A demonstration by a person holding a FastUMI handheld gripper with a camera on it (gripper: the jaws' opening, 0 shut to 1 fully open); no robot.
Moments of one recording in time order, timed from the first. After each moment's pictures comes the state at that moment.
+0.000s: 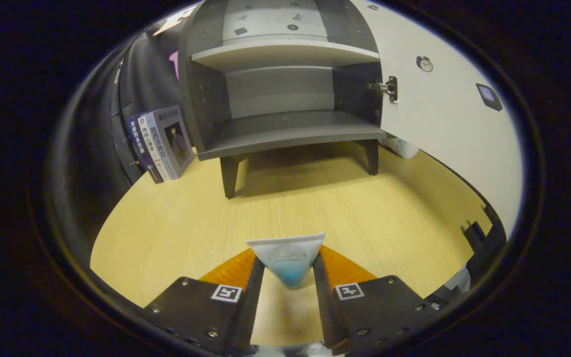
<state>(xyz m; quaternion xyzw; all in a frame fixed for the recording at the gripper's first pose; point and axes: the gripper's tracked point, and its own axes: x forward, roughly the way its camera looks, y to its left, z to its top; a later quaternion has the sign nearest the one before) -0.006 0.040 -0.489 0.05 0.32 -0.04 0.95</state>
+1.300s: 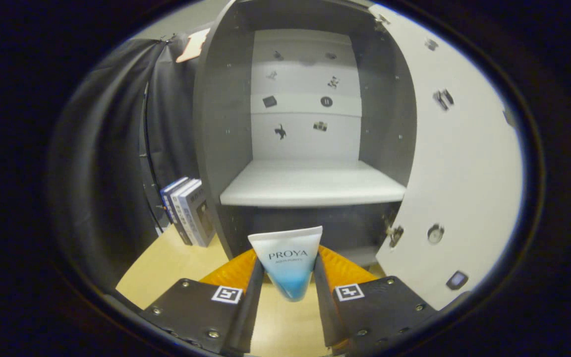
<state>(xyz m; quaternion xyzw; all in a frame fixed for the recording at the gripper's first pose) 0.096 0.041 -0.215 0.00 0.18 0.05 0.98</state>
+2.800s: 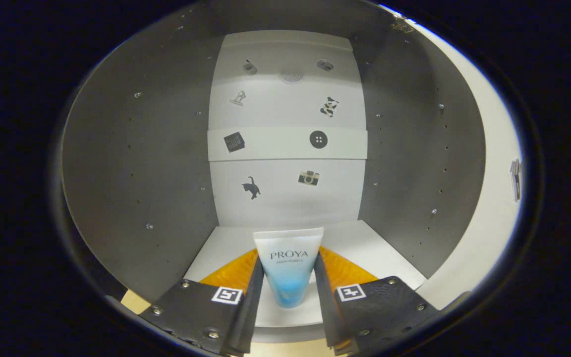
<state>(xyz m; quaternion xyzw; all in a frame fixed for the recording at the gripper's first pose) 0.277 0.025 -0.163 0.02 0.13 0.00 0.99</state>
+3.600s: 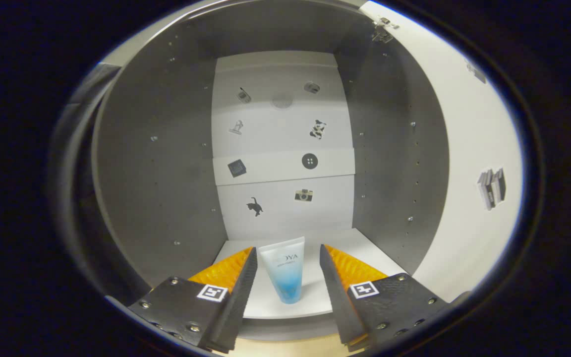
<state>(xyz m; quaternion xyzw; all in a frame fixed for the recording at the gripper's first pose) 0.230 0.018 -0.117 0.05 0.09 0.01 0.99</state>
